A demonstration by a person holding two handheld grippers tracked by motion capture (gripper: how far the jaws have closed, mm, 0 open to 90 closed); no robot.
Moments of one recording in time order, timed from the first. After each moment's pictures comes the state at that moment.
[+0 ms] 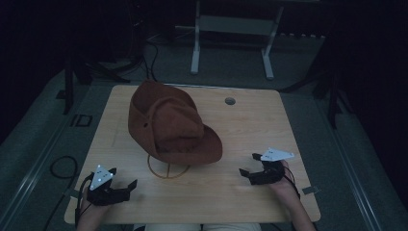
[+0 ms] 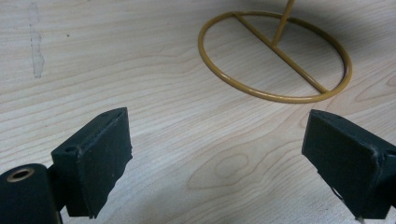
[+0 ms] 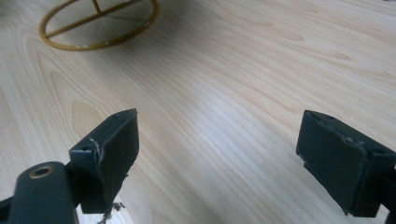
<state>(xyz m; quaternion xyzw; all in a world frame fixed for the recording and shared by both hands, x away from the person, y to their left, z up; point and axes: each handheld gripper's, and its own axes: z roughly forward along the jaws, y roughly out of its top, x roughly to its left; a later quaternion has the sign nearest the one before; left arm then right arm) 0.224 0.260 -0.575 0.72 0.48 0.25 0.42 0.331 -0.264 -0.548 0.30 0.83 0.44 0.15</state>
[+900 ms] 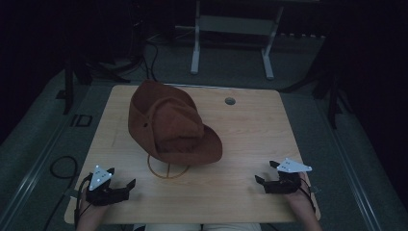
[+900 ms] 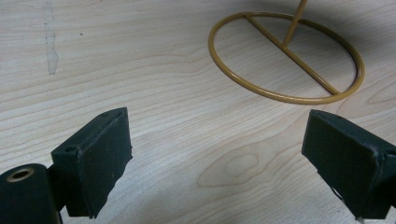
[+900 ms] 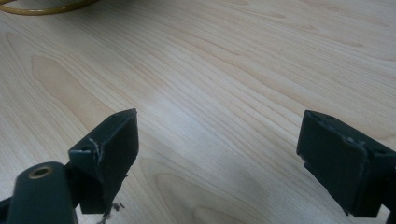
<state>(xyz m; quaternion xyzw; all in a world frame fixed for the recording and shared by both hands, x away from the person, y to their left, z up) 0.223 0.262 -0.576 0.72 0.49 0.26 0.42 0.305 -0.312 -0.562 0.34 0.82 0.42 0.20</state>
